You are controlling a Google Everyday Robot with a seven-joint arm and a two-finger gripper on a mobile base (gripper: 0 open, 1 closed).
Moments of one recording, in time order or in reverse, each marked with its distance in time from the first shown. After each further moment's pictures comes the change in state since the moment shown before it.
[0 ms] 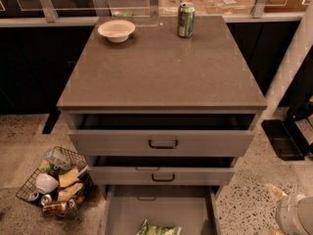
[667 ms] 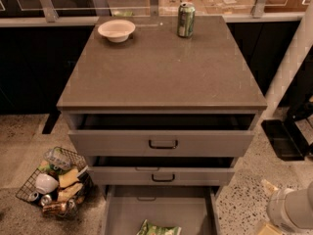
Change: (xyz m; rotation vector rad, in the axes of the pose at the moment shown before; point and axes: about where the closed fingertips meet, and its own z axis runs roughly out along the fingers) arm -0.001 -0.017 0.026 0.016 0.046 0.013
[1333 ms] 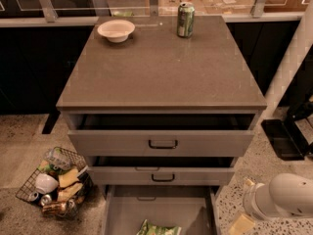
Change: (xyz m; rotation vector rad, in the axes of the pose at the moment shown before) arm -0.011 -0.018 0.079 0.004 0.034 0.029
